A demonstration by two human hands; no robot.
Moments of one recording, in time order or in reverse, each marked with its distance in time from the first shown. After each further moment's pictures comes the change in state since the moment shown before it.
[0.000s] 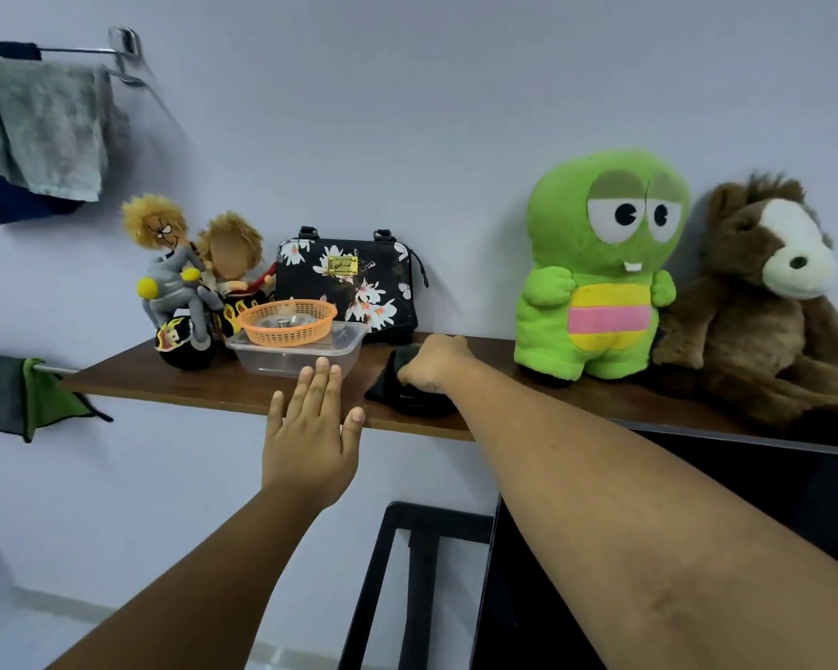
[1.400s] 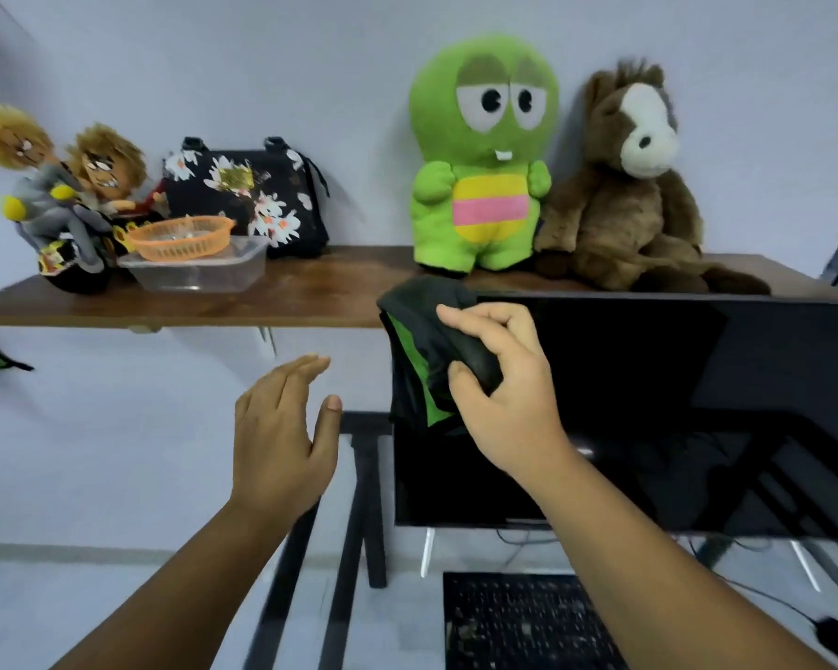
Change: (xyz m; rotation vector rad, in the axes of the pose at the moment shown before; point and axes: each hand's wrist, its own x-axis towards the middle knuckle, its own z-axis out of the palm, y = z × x) left_hand -0.118 0.084 -0.043 -0.394 0.159 0.158; right_hand -0.220 0.154 0.006 0.701 0.672 -0.572
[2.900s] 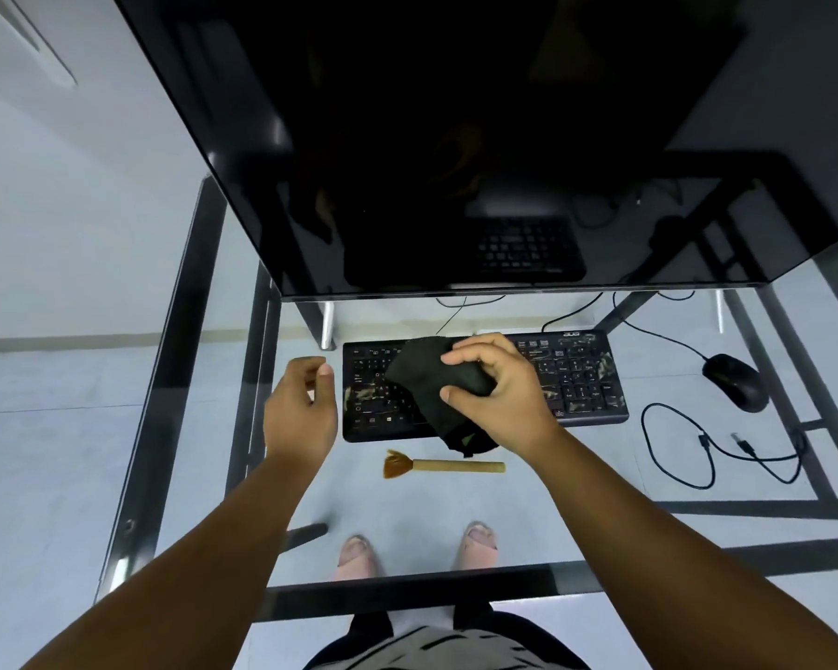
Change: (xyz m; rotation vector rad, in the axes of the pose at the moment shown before) left_hand -0.228 0.060 0.176 -0.182 -0.519 -0.833; right_hand -0.265 0.188 -0.107 -0.026 -0.305 0.769
